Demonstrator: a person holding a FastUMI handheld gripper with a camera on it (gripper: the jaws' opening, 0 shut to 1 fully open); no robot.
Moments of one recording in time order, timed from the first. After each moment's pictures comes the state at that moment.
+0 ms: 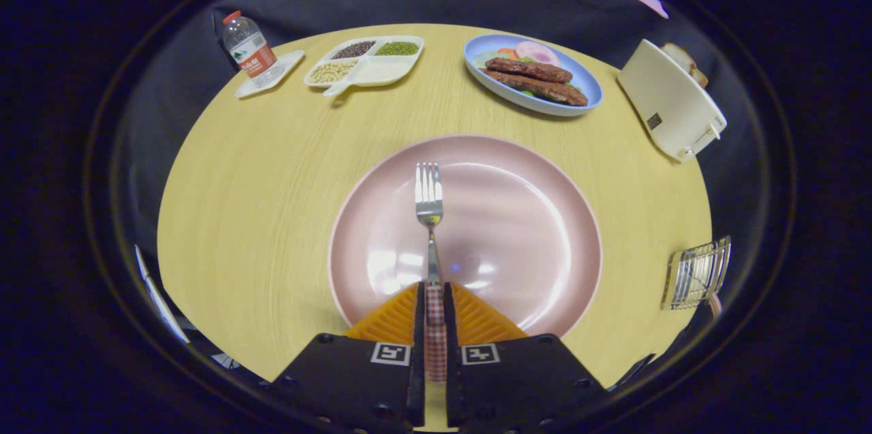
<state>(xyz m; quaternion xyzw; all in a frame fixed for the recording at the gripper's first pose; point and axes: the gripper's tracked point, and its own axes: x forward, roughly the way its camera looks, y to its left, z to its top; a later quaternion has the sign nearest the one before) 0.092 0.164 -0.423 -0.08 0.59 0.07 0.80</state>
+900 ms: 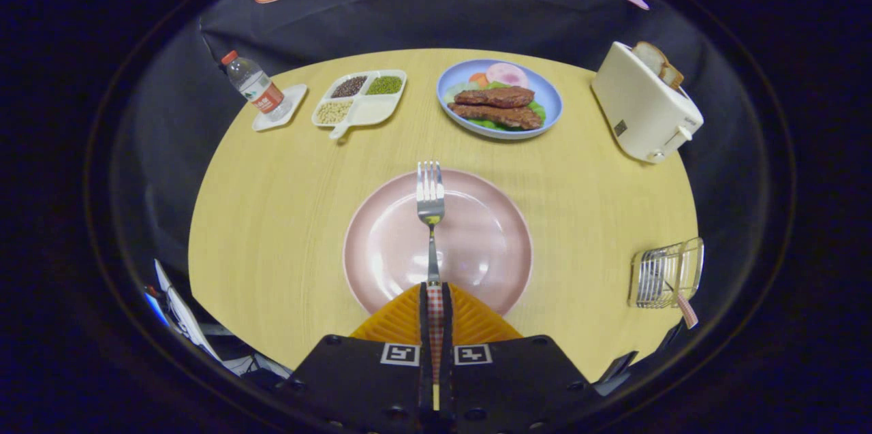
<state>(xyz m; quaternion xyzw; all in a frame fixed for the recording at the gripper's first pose) 0.090 0.126 -0.325 -0.04 0.59 0.07 0.81</state>
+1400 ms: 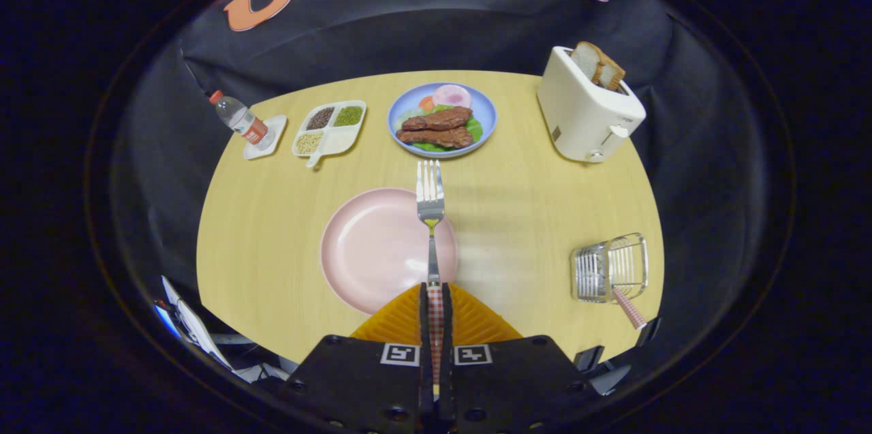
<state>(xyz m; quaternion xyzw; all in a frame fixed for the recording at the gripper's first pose) 0.088 0.047 -0.262 -0.03 0.57 0.03 0.82</state>
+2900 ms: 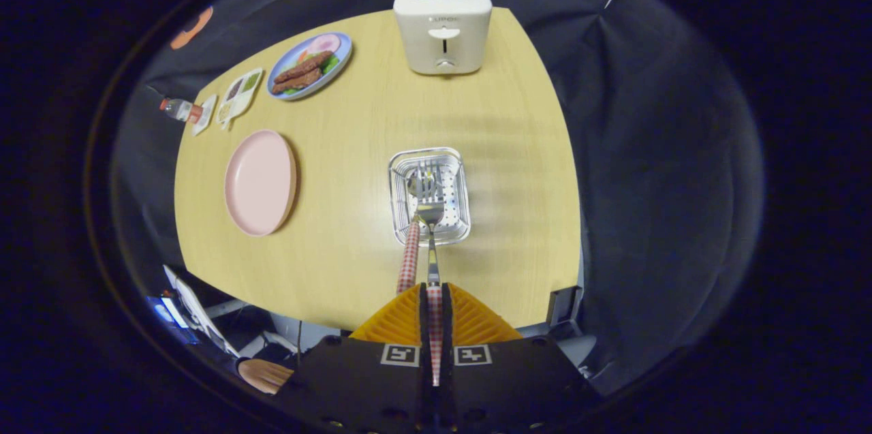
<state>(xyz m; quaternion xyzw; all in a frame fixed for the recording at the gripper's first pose) 0.028 -0.191 -0.257 -0.02 0.71 -0.01 0.70</state>
